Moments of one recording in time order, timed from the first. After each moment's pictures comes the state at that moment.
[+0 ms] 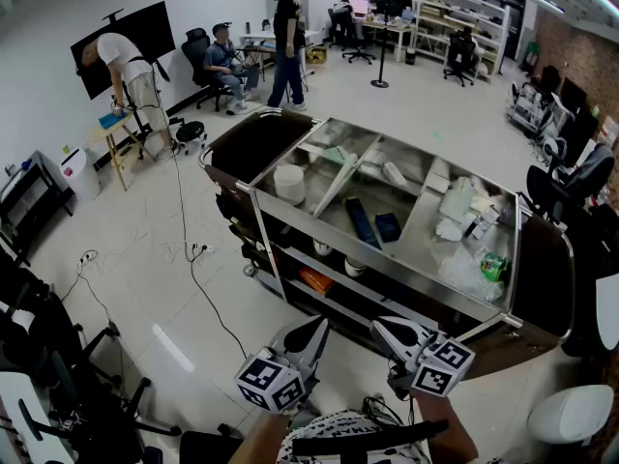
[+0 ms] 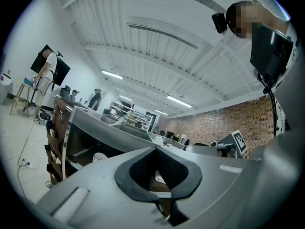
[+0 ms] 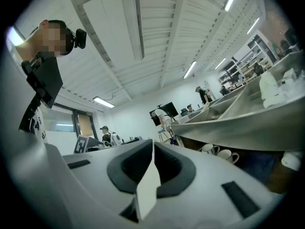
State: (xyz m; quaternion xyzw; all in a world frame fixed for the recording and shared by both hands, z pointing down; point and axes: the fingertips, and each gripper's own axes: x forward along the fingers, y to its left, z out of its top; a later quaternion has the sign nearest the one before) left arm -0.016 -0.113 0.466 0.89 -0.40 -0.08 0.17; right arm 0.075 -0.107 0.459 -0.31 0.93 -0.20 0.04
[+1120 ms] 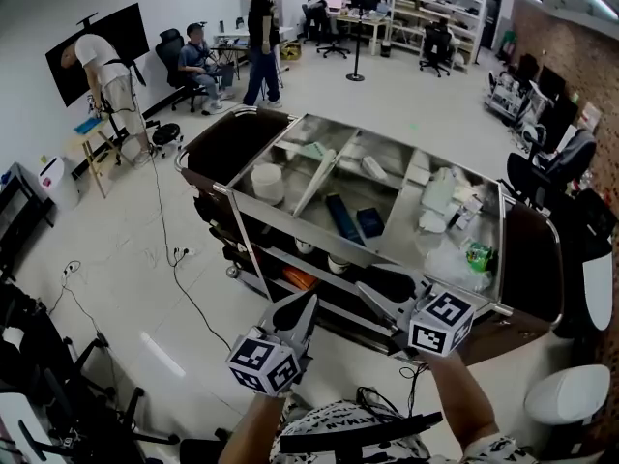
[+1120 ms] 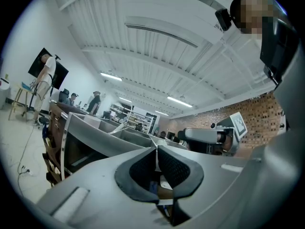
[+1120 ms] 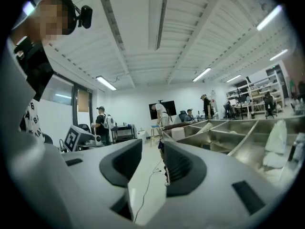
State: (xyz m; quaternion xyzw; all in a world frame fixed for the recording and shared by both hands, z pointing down) left arm -0.015 -0.157 0.448 0.90 -0.41 -0.08 0.15; right arm 0.073 -0.170 0.407 -0.33 0.94 -0.08 -0.06
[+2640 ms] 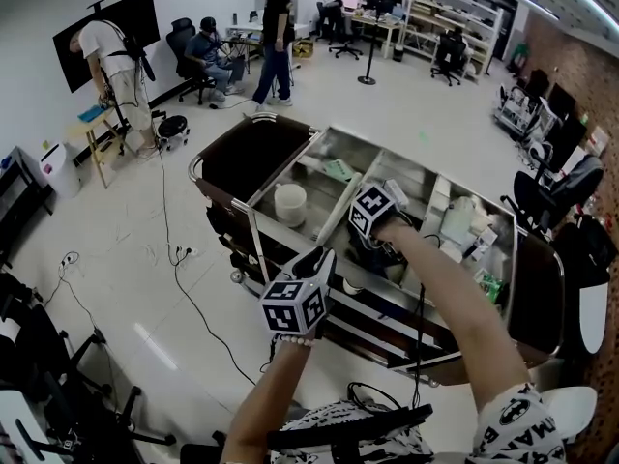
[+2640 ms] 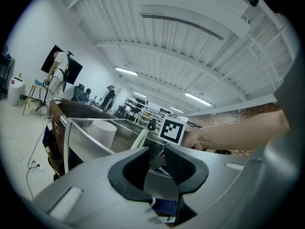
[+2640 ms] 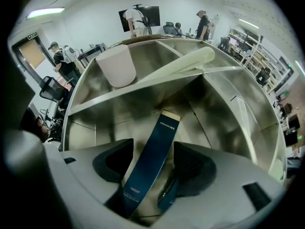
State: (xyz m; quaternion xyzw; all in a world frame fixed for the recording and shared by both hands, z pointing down) left arm -0.039 -0.323 0.442 0.85 -0.47 -0.05 0.22; right arm 0.078 -0.438 0.569 -0.33 0.71 -0.25 -0.57
